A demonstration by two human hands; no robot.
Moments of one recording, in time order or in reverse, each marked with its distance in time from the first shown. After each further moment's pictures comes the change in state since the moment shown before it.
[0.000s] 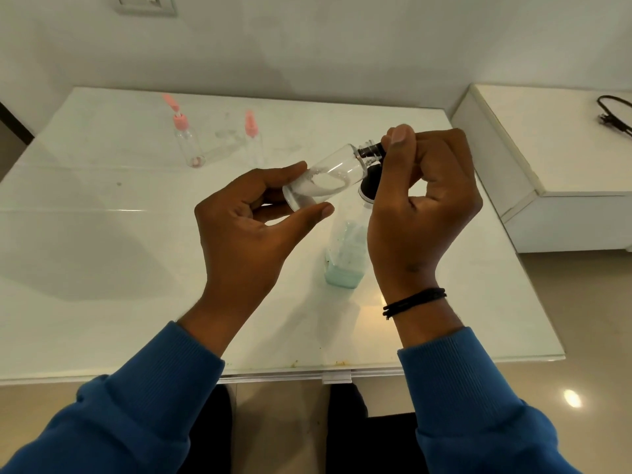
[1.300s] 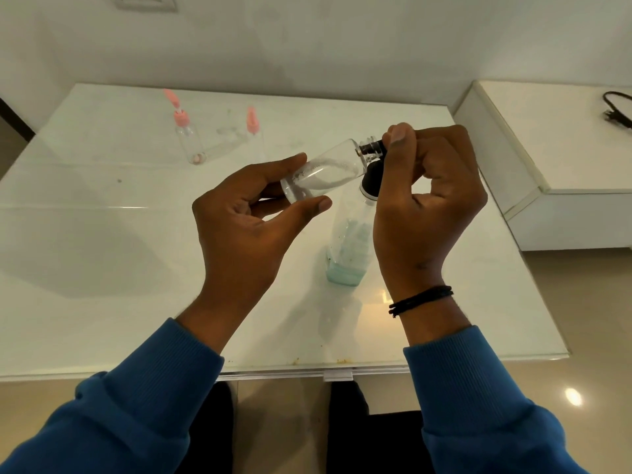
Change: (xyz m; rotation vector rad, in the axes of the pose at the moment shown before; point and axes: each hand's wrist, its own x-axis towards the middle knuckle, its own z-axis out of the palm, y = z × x) left_hand 0.001 0.000 -0.002 0.009 0.010 0.016; right_hand 0.001 0.004 -0.002 0.024 -0.044 0.015
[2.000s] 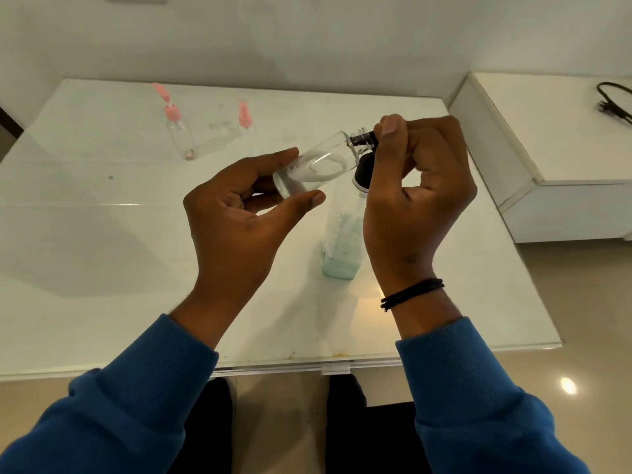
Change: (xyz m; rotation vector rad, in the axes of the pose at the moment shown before) left_hand -0.001 0.001 0.001 0.011 0.002 -0.017; right_hand -0.001 -0.003 0.000 0.012 0.000 0.009
